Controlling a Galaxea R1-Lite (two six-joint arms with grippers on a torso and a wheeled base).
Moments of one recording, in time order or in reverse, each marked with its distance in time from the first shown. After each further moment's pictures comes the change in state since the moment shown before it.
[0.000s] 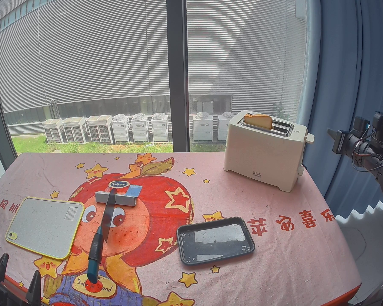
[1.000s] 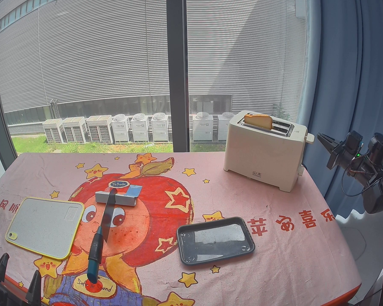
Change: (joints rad) left arm 0.000 0.000 0.000 0.000 0.000 0.000; right arm -0.098 0.288 0.103 -0.631 0.407 -0.219
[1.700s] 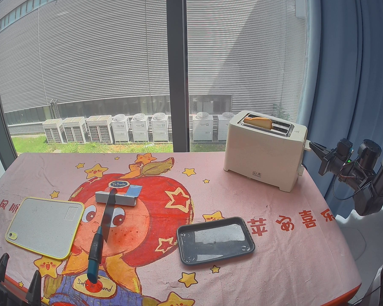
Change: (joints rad) left arm 0.000 0.000 0.000 0.000 0.000 0.001; right arm 0.017 0.119 -0.042 -0.013 -0.015 0.005
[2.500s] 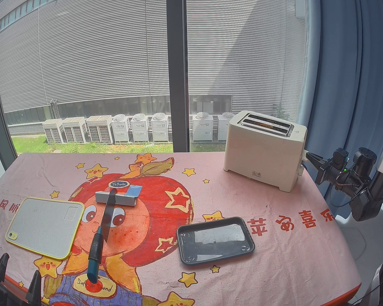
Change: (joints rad) left arm 0.000 0.000 0.000 0.000 0.001 0.001; right arm 0.003 0.059 0.033 0.007 -0.002 -0.014
